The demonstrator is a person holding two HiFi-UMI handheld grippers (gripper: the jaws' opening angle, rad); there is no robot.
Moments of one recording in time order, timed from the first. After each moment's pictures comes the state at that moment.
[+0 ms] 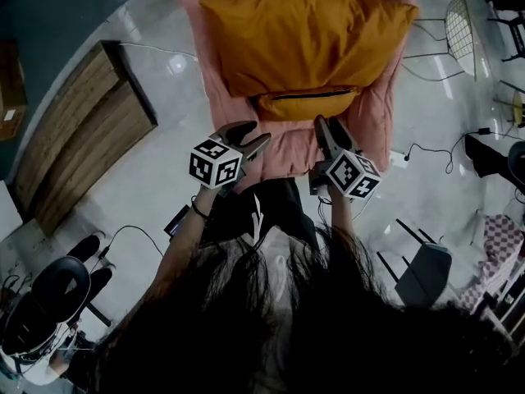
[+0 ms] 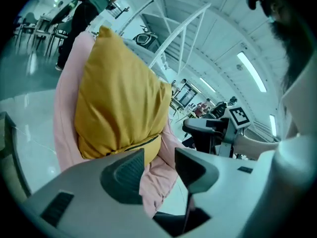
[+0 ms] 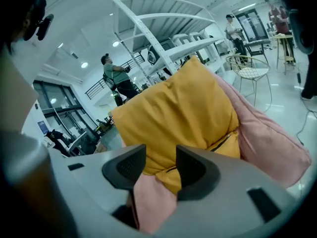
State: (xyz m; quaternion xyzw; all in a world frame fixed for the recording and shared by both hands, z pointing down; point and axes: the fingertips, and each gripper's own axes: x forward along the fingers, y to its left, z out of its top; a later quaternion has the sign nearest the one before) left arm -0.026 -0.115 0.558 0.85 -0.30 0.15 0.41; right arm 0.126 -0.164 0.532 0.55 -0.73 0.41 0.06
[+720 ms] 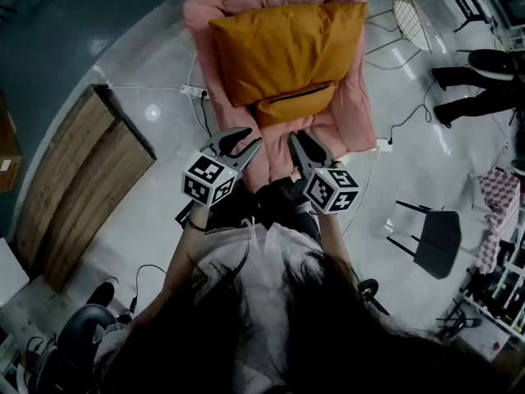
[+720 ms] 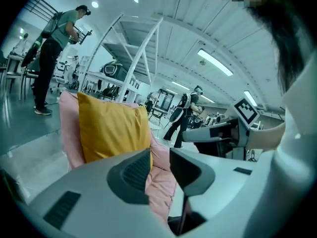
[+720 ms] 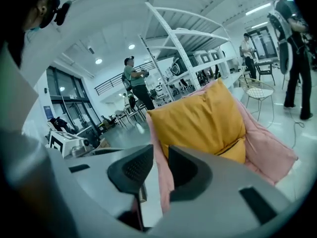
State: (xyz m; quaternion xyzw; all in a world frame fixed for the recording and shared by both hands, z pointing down) left arm -0.097 -0.084 0.447 0.93 -0.24 0.12 0.24; right arm 0.001 -0.079 0.431 0.56 -0.76 0.33 0.06
